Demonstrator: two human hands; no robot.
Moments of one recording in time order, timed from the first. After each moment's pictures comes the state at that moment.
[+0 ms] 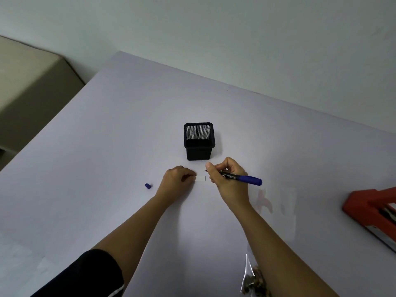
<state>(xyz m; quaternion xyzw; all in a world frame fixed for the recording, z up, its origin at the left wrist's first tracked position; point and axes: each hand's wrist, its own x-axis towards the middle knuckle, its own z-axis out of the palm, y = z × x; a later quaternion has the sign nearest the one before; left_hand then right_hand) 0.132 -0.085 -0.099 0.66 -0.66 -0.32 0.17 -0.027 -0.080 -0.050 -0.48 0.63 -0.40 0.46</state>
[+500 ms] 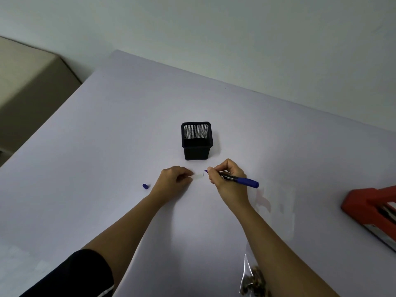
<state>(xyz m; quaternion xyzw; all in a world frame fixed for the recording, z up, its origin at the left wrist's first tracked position) 0.141 -0.086 -0.101 0.64 -0.67 -0.32 0.19 -0.033 -0.081 -0.060 -0.46 0.64 -0.39 0.47</state>
